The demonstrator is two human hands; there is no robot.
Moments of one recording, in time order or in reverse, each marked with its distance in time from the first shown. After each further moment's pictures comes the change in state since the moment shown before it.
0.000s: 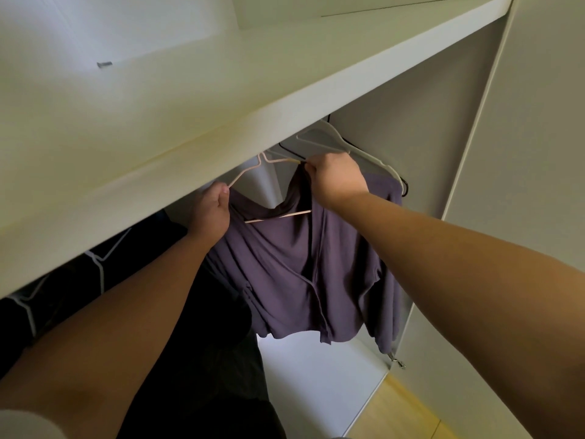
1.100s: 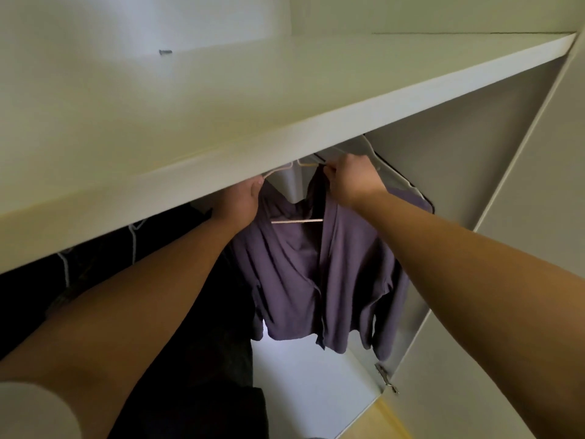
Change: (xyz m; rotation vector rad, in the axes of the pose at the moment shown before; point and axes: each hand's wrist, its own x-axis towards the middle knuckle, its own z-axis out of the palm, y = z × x) left_hand -0.004 0.026 -0.012 0.098 0.025 0.065; right_hand 0.021 -0.010 -0.005 -0.019 -0.119 -0.051
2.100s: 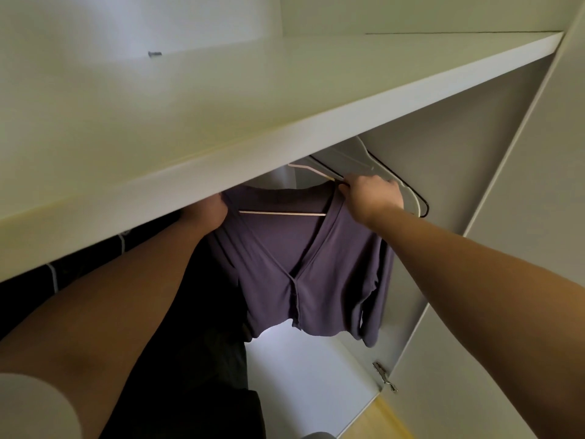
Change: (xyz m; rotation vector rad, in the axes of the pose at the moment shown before) left_hand 0.003 -0.035 -0.027 0.261 -0.105 -0.215; right_hand -0.014 0.048 0.021 -0.260 0.020 0.071
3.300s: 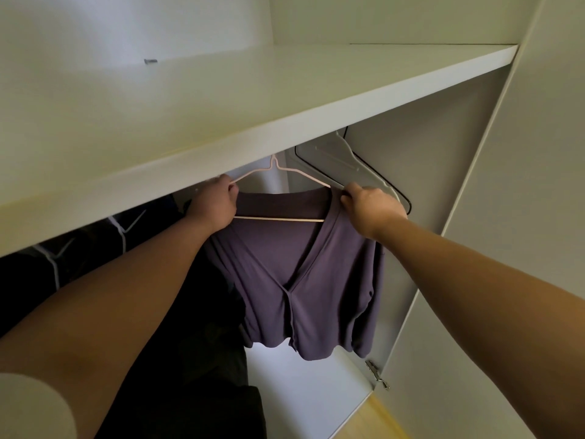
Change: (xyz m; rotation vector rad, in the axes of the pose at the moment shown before) left_hand -0.007 0.028 -0.001 -0.027 0.024 0.117; right_hand -0.035 0.020 -0.011 0.035 -0.102 -0.006
